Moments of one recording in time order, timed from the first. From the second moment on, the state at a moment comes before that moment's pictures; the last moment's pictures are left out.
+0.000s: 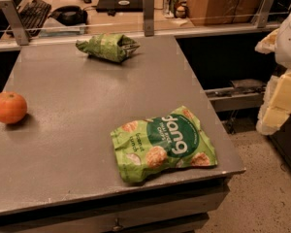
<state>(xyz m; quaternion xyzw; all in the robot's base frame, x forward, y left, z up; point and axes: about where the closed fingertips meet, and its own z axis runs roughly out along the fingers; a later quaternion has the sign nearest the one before) 0.438 -0.217 0.976 -0.60 0.78 -0.03 0.16</state>
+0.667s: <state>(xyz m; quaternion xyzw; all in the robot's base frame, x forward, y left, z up) 0.469 -0.194 0.968 -0.61 0.77 -0.02 0.18</state>
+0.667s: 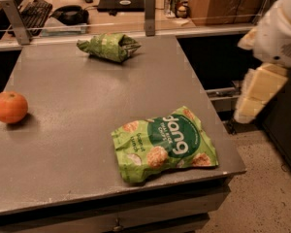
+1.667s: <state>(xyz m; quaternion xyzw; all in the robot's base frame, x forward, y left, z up) 0.555 -0.120 0.956 -0.61 0.76 0.02 0.24</state>
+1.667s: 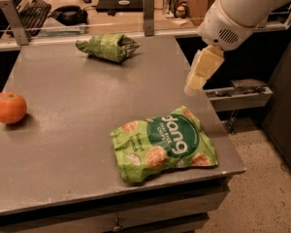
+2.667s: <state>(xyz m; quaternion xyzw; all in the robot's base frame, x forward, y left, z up) 0.700 0.046 0.944 -0.60 0.70 0.08 0.37</state>
